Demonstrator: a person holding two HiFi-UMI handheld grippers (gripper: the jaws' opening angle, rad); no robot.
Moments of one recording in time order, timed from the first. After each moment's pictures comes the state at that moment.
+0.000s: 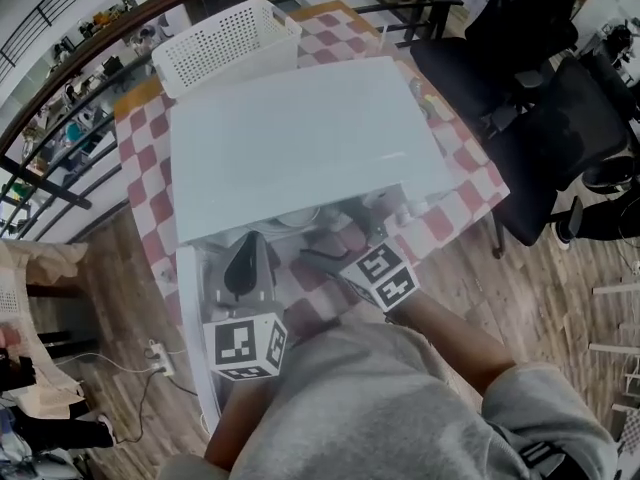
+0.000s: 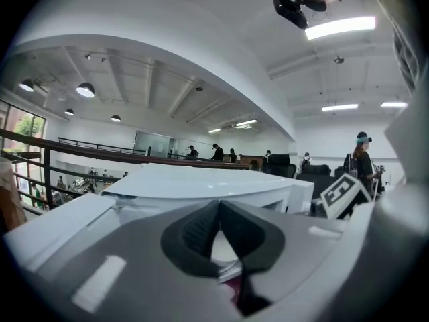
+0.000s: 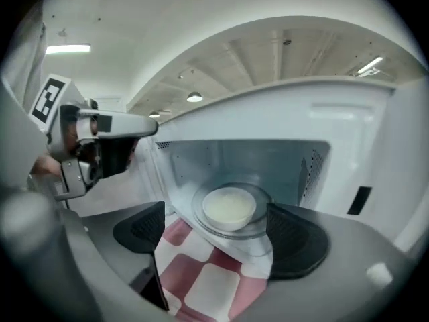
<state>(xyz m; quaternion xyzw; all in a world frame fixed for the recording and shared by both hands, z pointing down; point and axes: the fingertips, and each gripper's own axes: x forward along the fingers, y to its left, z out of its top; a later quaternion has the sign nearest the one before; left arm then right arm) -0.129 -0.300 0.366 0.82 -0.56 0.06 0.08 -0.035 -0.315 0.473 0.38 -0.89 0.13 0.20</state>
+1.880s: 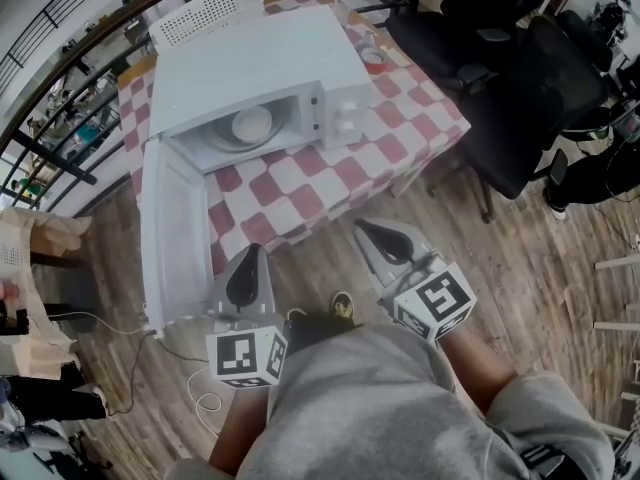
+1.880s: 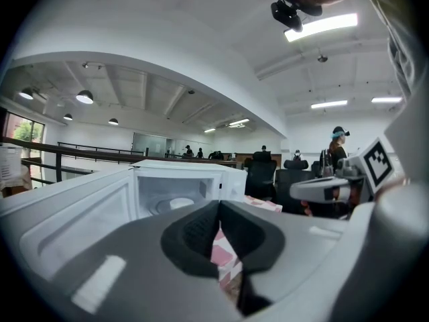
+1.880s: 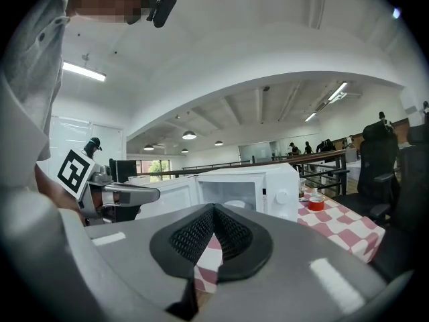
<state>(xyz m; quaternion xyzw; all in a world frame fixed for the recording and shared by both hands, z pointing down) -0.052 -0.053 0.363 0.83 -0.55 0.07 0.07 0.099 -0.053 0.369 0.45 -0.89 0.09 0.05</state>
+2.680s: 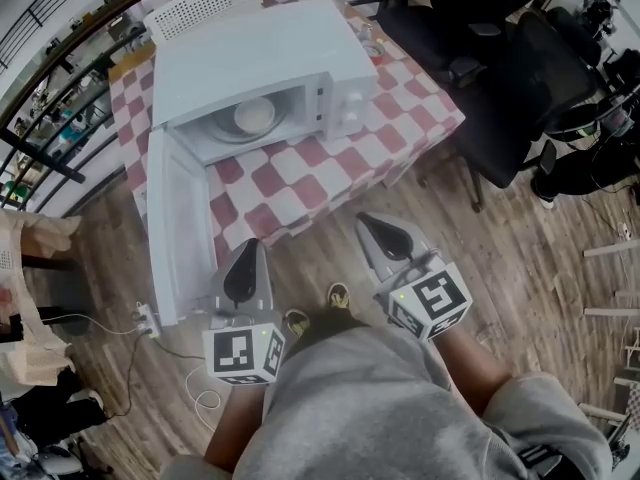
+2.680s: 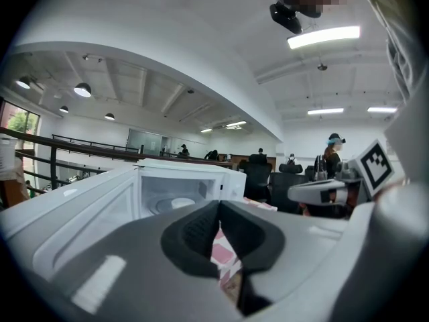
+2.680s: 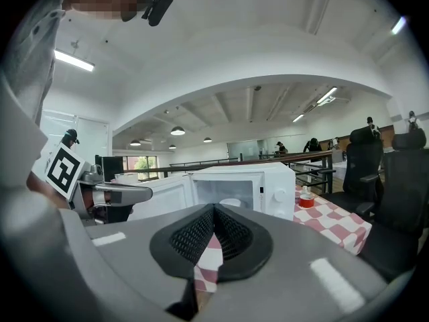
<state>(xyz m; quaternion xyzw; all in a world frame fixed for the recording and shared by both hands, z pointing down) -0.081 -0.050 0.355 0.84 -0.53 0.06 0.09 0.075 -0.047 0.363 0.50 -0.86 0.09 0.07</state>
